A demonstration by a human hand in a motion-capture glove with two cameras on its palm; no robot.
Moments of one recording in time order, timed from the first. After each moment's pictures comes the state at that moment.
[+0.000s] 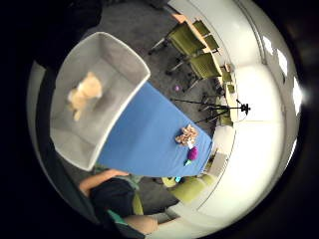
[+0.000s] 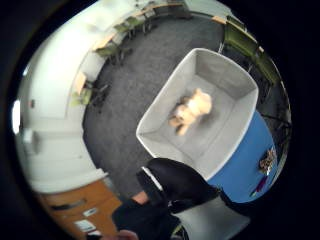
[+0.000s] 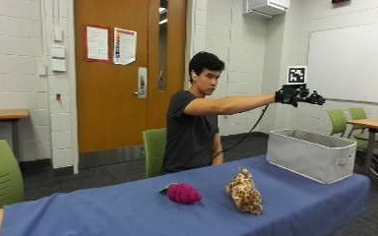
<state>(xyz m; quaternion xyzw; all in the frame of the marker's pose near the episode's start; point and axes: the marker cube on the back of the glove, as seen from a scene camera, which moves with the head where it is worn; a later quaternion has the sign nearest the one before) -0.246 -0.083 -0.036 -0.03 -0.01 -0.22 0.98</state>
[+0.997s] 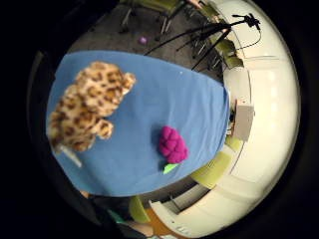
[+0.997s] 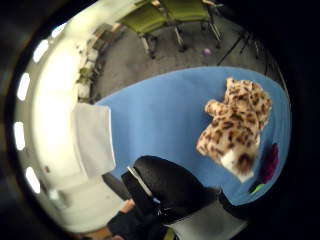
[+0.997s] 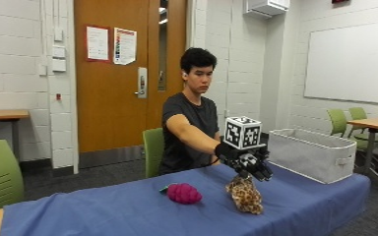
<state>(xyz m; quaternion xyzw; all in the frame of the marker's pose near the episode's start) 0.220 -0.123 0.156 -0.09 0.00 0.06 0.99</state>
